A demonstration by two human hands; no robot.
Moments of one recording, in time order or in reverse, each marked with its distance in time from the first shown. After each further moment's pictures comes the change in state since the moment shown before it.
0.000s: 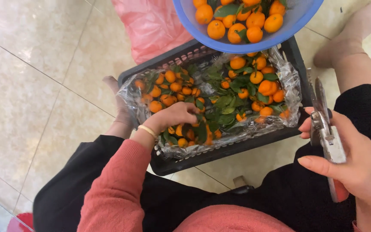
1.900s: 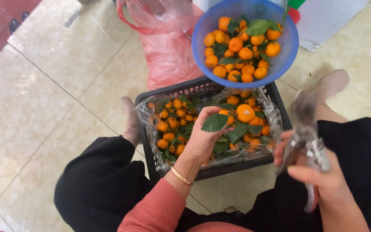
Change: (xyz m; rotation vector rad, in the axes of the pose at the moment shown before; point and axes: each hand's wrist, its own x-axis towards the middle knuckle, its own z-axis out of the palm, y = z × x) left_hand -0.062 0.133 0.053 -1.678 0.337 0.731; right_hand -0.017 -0.008 0.010 0.527 -0.049 -0.247
